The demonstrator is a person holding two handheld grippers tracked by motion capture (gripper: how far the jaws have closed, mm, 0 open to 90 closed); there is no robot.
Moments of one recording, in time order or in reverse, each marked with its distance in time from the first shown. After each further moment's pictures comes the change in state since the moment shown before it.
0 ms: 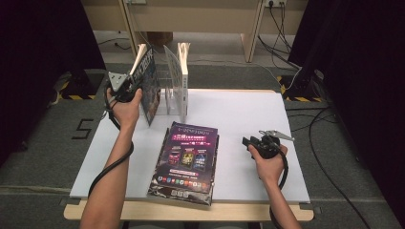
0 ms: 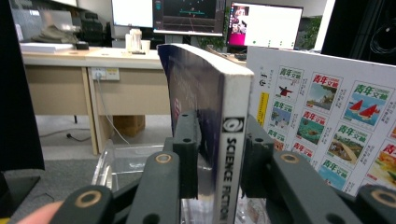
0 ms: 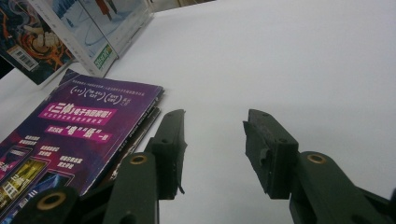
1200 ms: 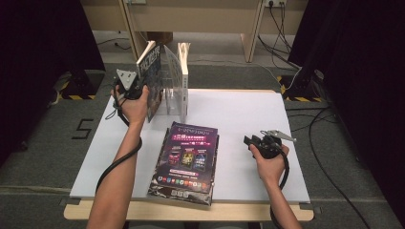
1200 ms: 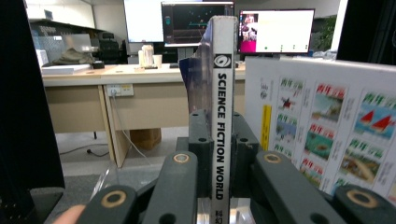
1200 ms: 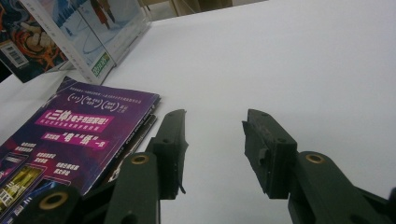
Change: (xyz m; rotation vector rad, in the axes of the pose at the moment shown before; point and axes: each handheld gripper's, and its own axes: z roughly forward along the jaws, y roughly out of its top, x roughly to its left) left arm -0.018 -0.004 0.012 -0.066 0.062 0.087; right arm -0.001 0.001 -0.004 -0.034 -0.017 -0.009
